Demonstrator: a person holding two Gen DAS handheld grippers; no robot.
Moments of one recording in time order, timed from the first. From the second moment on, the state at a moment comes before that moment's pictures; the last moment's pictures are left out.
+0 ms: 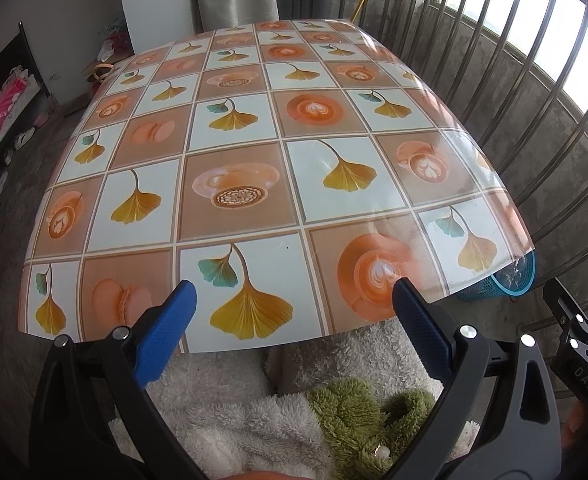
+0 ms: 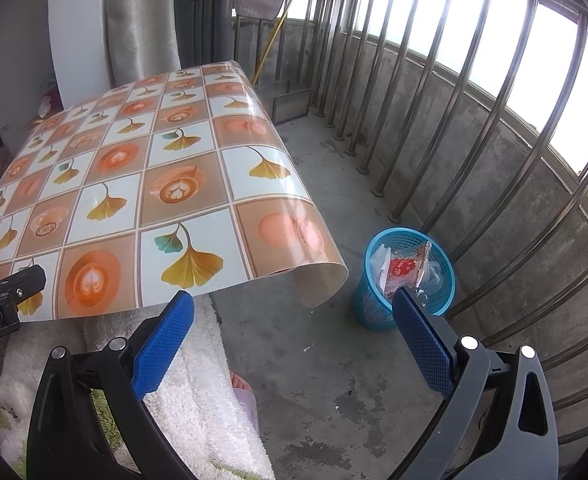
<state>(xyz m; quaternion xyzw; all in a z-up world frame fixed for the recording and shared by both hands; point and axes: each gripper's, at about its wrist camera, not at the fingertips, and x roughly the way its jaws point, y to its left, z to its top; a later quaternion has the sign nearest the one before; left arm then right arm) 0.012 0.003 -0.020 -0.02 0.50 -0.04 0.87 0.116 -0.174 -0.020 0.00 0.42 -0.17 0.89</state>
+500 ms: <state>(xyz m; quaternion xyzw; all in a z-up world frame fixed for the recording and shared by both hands) 0.009 0.008 -0.024 -0.02 0.50 -0.04 0.86 0.117 -0.171 -0.022 0.00 0.43 -0.16 0.89</state>
